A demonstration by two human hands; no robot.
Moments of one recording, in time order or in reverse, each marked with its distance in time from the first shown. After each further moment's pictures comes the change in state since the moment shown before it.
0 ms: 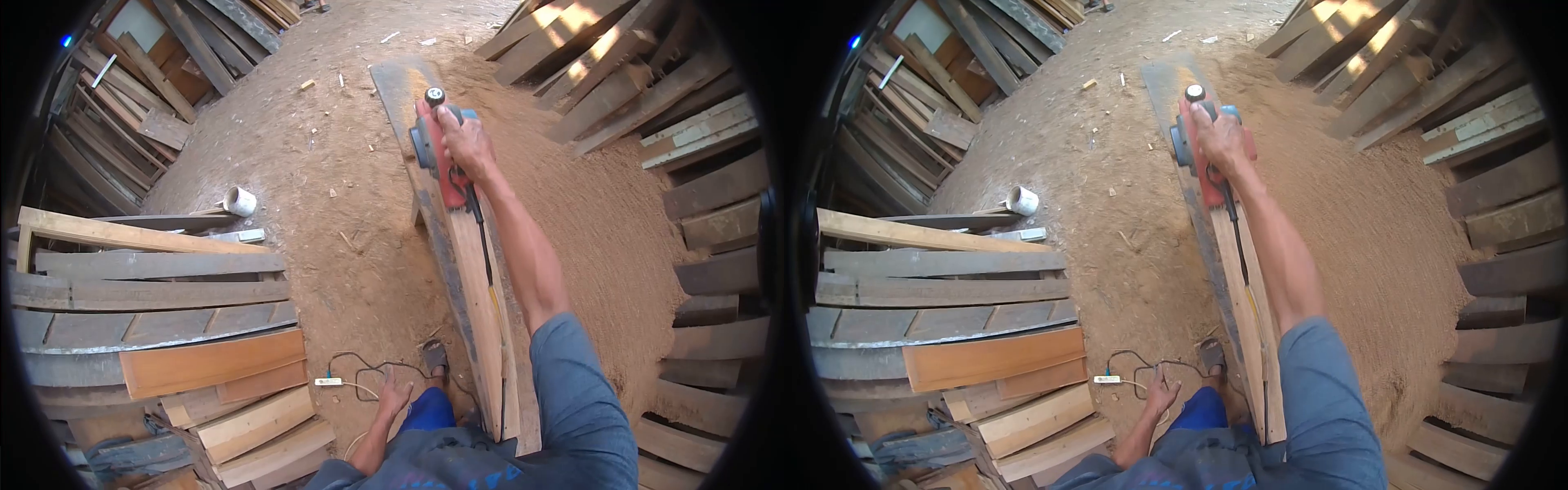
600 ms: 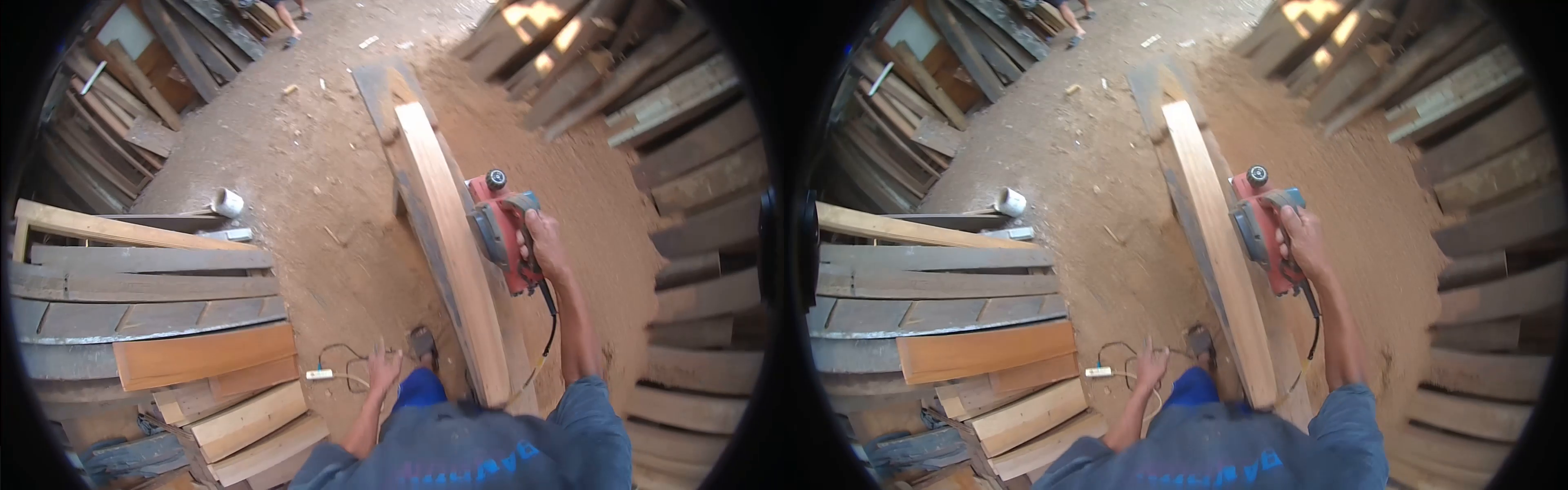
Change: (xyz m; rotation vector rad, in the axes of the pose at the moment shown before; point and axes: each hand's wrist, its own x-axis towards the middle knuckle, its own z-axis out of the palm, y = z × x) left_hand -0.015 0.043 -0.028 -0.123 -0.030 0.035; right_hand -0.251 0.076 -0.163 0.336 -0.104 0.101
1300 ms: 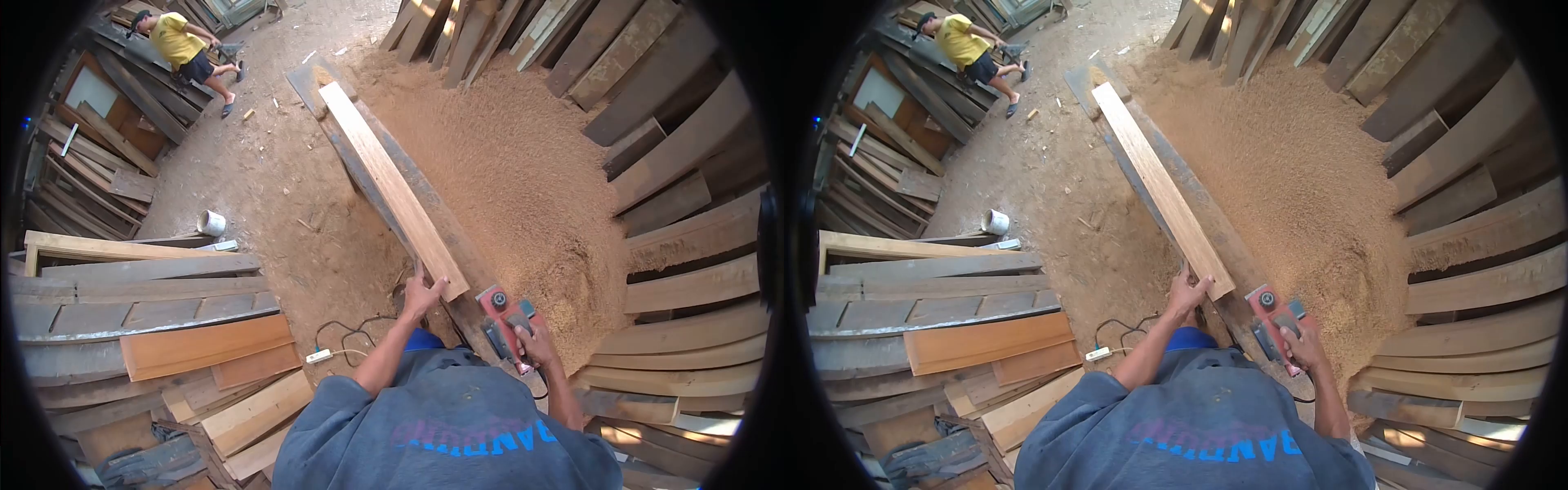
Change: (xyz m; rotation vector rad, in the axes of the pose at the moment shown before) left_hand -0.093 0.091 0.145 -0.208 -0.205 0.516; right_hand -0.475 0.193 -0.092 -0.114 0.108 0.530
